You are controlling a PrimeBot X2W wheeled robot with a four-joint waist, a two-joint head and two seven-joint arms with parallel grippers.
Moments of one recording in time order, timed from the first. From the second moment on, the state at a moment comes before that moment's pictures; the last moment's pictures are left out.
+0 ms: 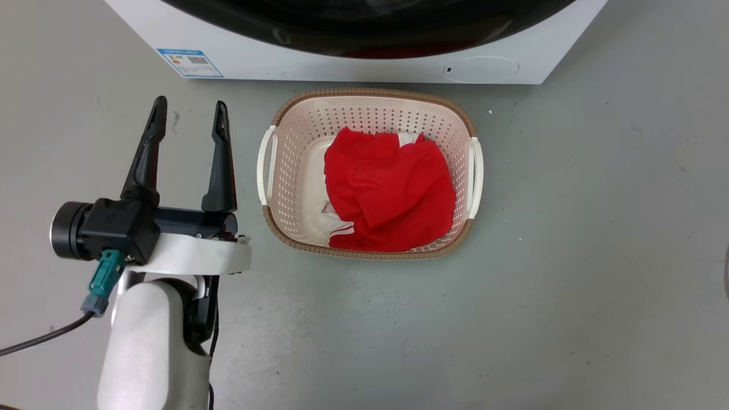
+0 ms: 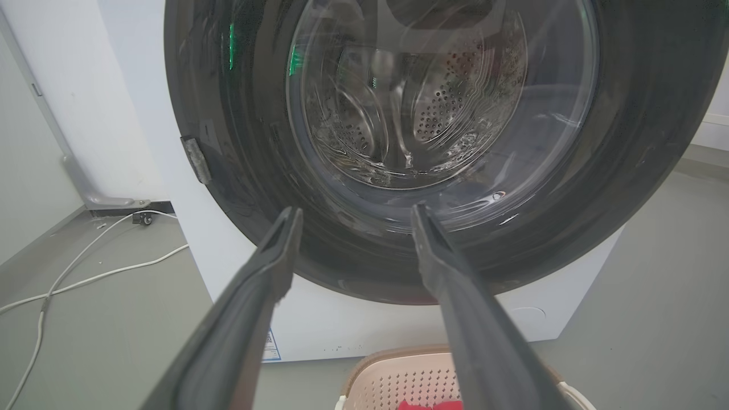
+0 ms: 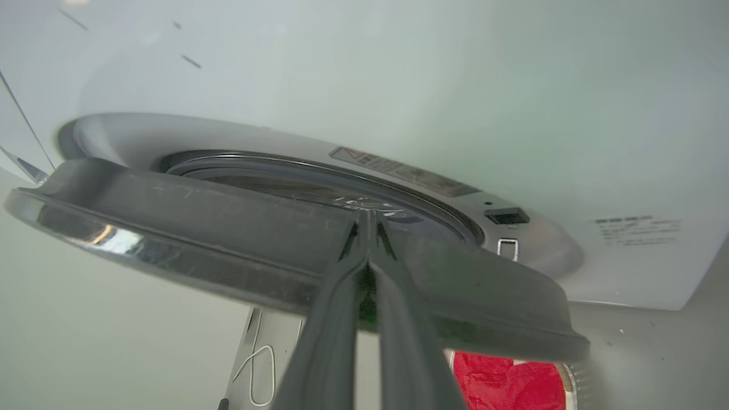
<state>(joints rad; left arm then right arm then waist) -0.38 0.05 0.03 0.03 -0.05 -0.12 -0.26 -1.50 -0.09 -0.27 0.80 0.62 0.13 0.81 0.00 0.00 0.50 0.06</state>
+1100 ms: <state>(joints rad) -0.35 0.05 0.03 0.07 -0.06 -0.12 -0.26 -1.27 -0.05 -0.04 0.72 1.06 0.13 1.07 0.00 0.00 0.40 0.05</state>
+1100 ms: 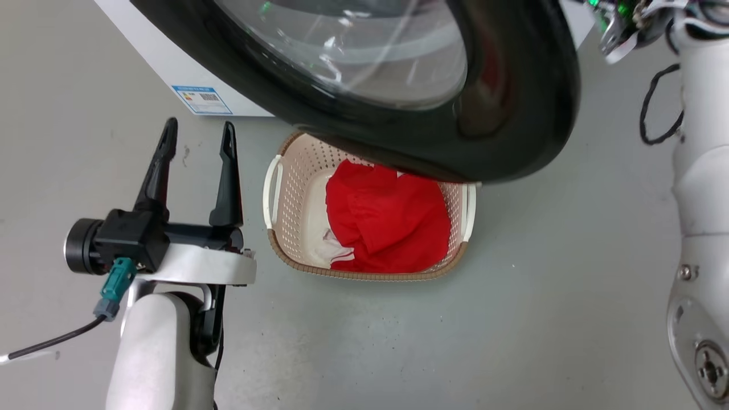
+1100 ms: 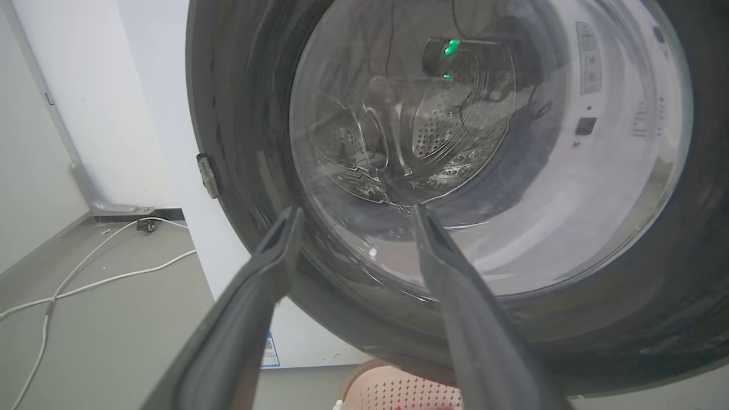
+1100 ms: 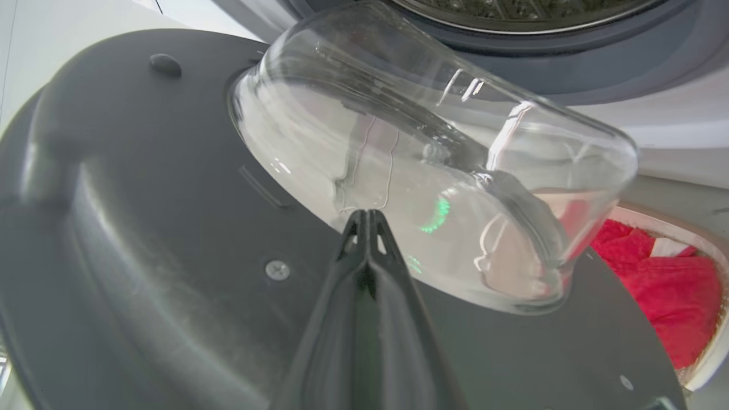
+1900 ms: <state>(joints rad) -0.27 0.05 -0.02 0.12 -0.09 -0.11 -0.26 -0.96 -0.05 0.48 0.48 1.52 0.13 0.93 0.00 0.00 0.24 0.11</state>
